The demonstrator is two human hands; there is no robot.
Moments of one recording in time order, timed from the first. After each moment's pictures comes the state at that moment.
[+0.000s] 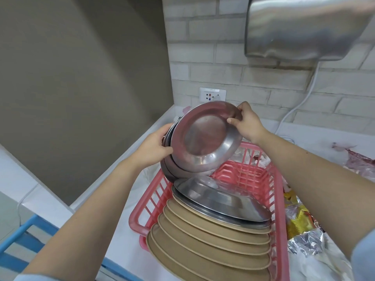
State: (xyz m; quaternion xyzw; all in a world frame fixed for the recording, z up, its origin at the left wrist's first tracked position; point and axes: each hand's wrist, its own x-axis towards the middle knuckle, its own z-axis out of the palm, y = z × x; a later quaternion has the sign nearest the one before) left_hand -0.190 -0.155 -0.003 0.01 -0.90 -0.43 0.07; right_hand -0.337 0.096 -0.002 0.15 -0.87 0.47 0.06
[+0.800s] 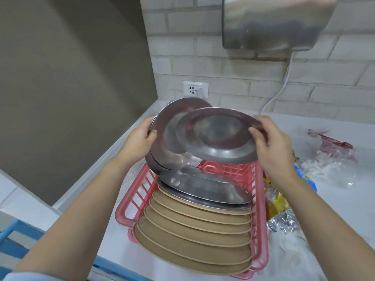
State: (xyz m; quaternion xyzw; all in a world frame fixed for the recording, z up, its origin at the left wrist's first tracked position) left_hand -0.195 -0.148 -0.014 0.02 -0.91 -0.39 0.14; right_hand -0.203 0.174 -0.015 0.18 -0.82 0.46 0.28
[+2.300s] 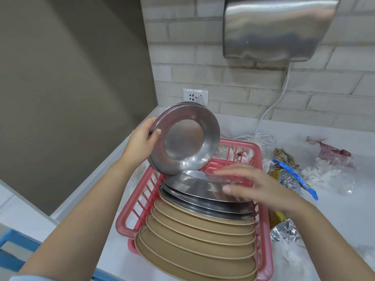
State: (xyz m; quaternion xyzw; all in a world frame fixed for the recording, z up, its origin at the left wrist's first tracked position) left_hand -0.198 -0.139 -0.001 -0.02 -0.88 -0.43 0.21; right_hand -0.159 0.172 -0.014 0.31 -0.84 0.42 -0.13
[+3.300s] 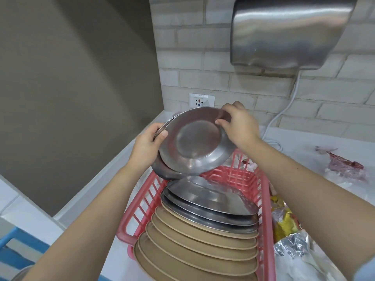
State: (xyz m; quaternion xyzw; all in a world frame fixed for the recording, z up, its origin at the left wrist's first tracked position) left_hand -0.204 -0.136 -0.006 0.01 -0.84 -0.49 0.22; right_hand -0.305 0.101 0.022 0.17 -0.92 0.28 0.23
